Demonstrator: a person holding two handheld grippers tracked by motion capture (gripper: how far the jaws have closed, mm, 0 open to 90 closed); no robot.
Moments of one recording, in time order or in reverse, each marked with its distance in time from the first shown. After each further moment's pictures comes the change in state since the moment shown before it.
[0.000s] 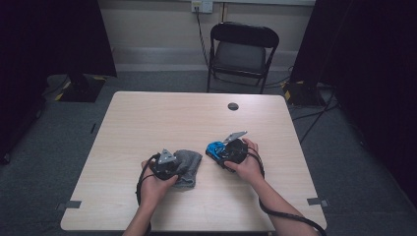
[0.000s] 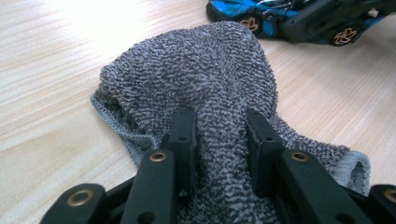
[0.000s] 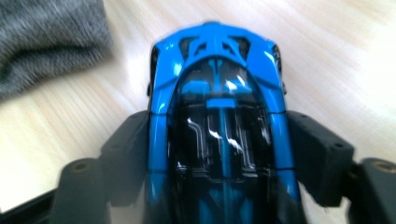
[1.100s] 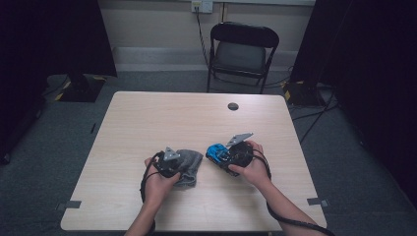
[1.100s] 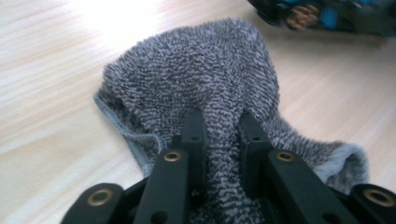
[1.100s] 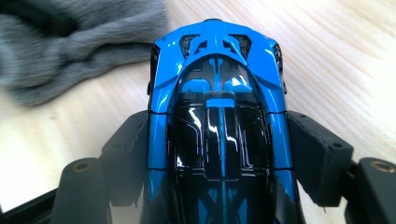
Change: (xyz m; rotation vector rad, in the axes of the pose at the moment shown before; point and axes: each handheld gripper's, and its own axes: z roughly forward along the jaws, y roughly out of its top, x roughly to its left) left arm -0.001 0.017 0.003 0.028 0.066 -0.020; right arm 0.011 -0.003 -0.031 -0.021 0.065 -0.037
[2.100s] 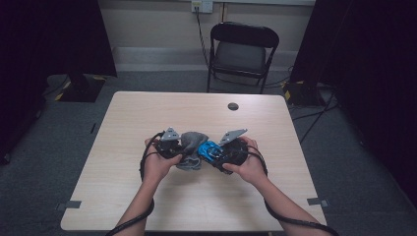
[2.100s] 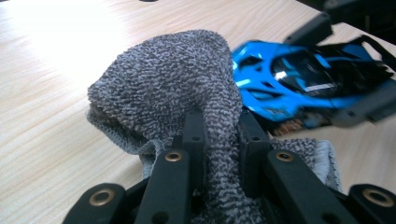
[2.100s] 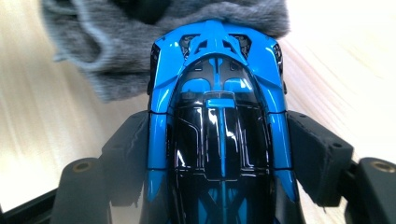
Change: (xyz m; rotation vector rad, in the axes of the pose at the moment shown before) left arm 0.013 0.050 -0.007 -0.086 -0.180 0.071; right arm 0.021 0.030 -0.016 -0.034 0.043 -0.081
